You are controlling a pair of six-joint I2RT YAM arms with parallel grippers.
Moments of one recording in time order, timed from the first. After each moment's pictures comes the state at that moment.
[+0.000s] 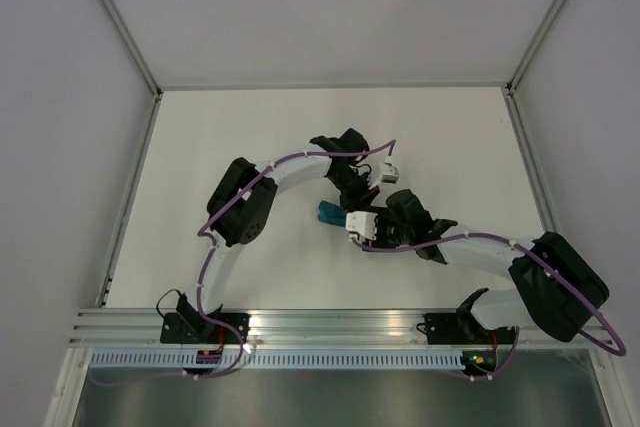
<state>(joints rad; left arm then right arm) -0.74 2.25 1.74 -0.79 0.75 0.54 0.67 1.33 0.49 0.05 -0.21 -0.86</state>
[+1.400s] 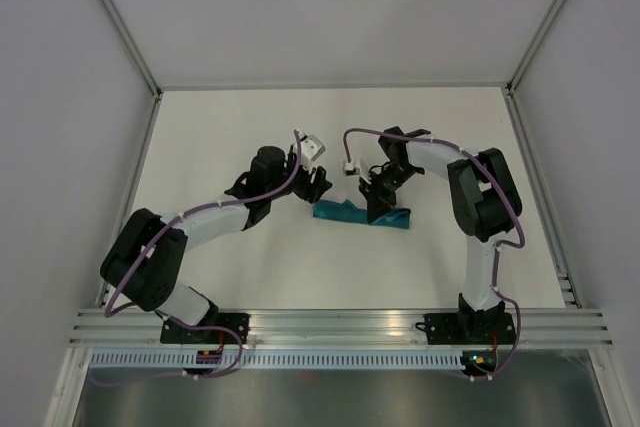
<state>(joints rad) -0.56 1.52 0.79 0.35 0.31 0.07 0.37 2.02 1.36 -0.90 -0.73 -0.95</state>
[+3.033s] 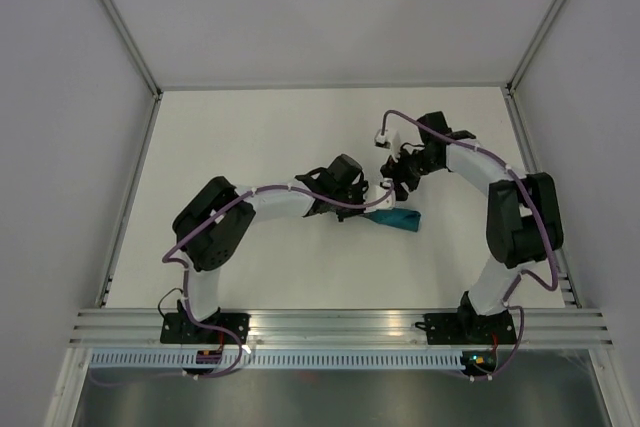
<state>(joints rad) -0.86 1.93 1.19 -0.08 0.27 0.70 0.24 1.84 1.26 -0.74 -0.71 -0.74</state>
